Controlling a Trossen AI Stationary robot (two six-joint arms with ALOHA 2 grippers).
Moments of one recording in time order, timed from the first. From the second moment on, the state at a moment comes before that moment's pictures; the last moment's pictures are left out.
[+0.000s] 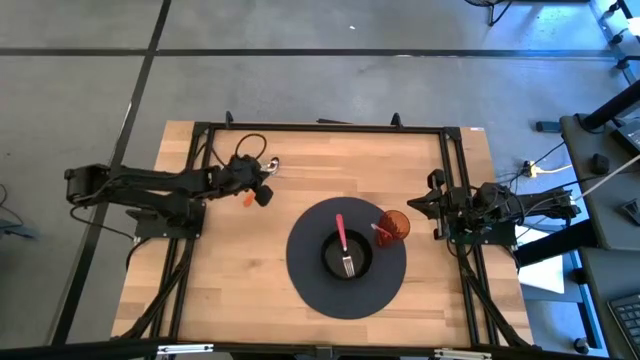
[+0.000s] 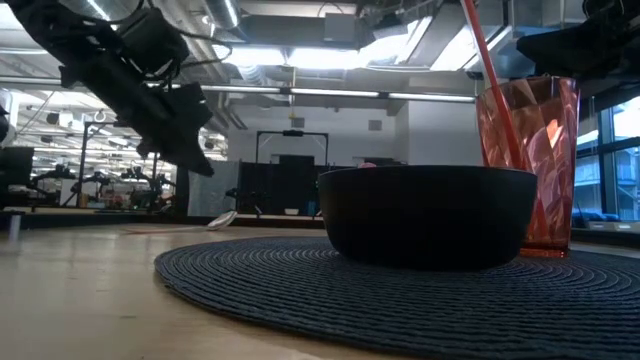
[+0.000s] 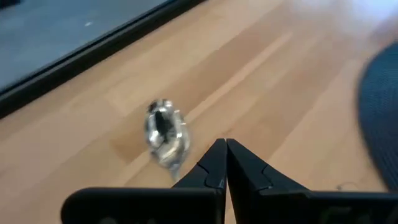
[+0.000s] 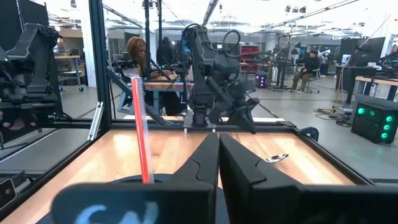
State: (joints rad) left arm 0.27 1.04 0.37 0.01 -0.39 -0.34; right arm 0.15 0.07 0.09 0.08 0.17 -0.04
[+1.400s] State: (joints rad) left arm 0.51 1.49 0.75 -0.47 -0.19 -0.23; right arm 0.15 0.07 0.09 0.08 0.17 -0.05
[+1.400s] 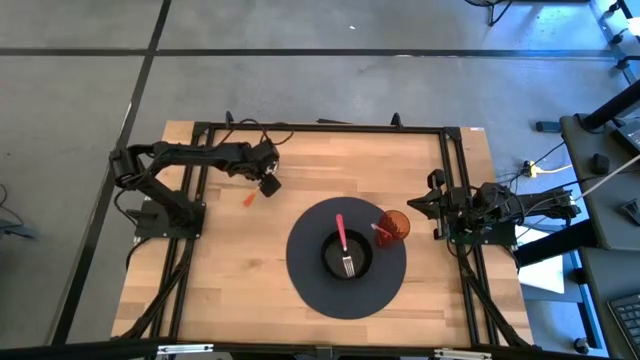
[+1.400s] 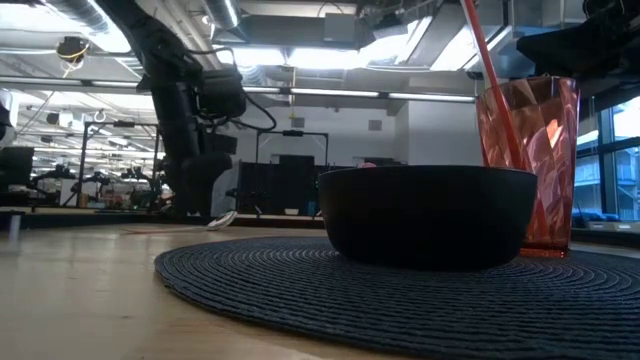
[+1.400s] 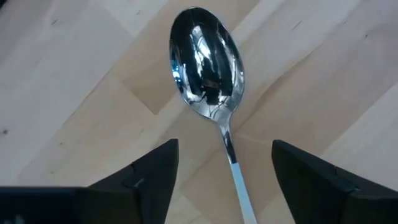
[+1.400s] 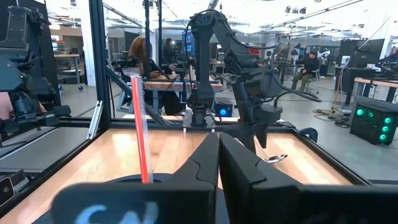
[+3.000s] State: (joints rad) left arm 0.25 1.62 0.75 -0.44 -0.24 0.21; right arm 0.15 0.07 0.09 0.08 0.17 -0.06
